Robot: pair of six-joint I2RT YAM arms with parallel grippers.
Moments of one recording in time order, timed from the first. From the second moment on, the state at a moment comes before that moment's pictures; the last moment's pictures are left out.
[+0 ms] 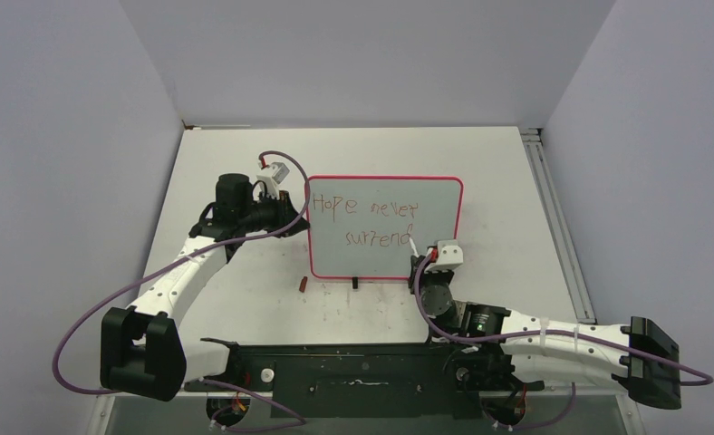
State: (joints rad) left arm -0.21 1.25 0.85 -0.21 0.63 -0.22; right arm 1.21 0.88 0.39 0.13 1.03 0.42
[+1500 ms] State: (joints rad) left arm -0.22 1.22 0.85 -0.20 0.67 -0.25; right arm 1.27 0.77 0.39 -0.06 1.07 0.49
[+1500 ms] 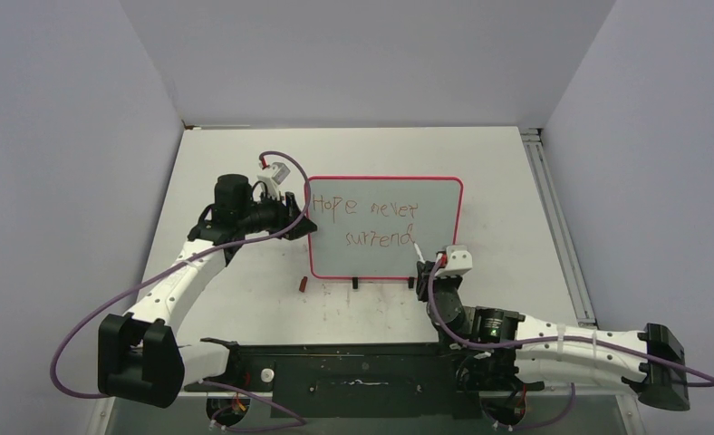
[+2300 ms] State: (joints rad) left arm -0.22 1.26 0.85 -0.18 0.67 -0.25; right arm 0.89 0.58 0.39 -0.05 0.52 0.34
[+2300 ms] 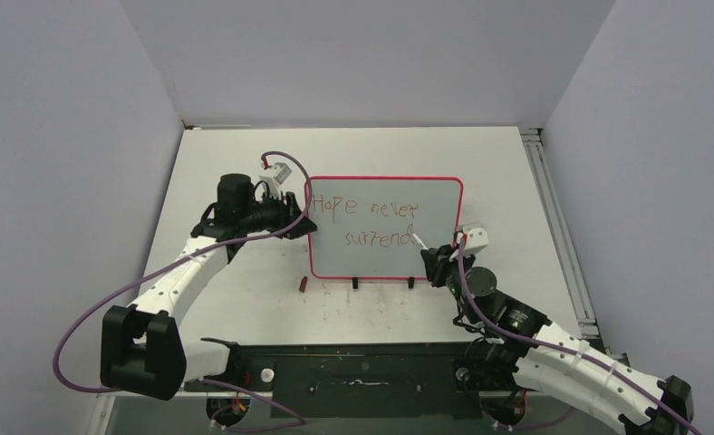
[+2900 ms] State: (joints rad) left arm -0.22 1.26 0.85 -0.18 0.66 -0.25; right arm 0.89 0.56 0.37 -0.11 0.50 0.35
